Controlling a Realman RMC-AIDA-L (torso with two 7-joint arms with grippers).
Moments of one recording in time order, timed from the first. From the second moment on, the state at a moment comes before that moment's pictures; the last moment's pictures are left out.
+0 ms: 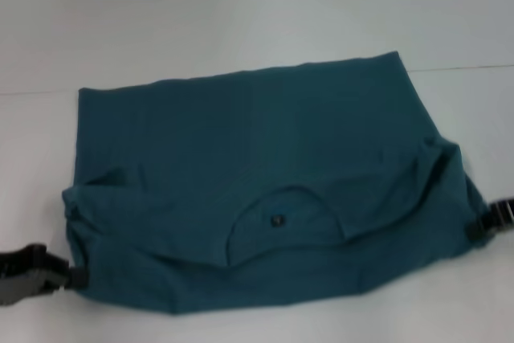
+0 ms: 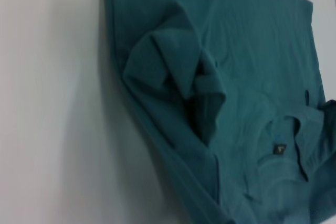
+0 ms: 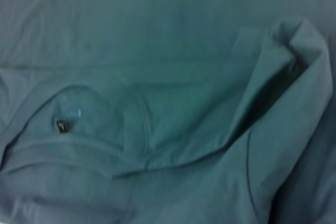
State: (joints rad) left arm -0.52 -1.96 0.63 0.76 2.36 1.65 -2.57; right arm 0.57 1.98 -0.76 -1.04 -2.59 -1.62 2.52
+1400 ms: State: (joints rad) left arm -0.57 -1.93 0.49 0.80 2.35 1.92 -2.59; right arm 0.59 1.93 -0.45 -1.02 -2.51 -1.80 2.44
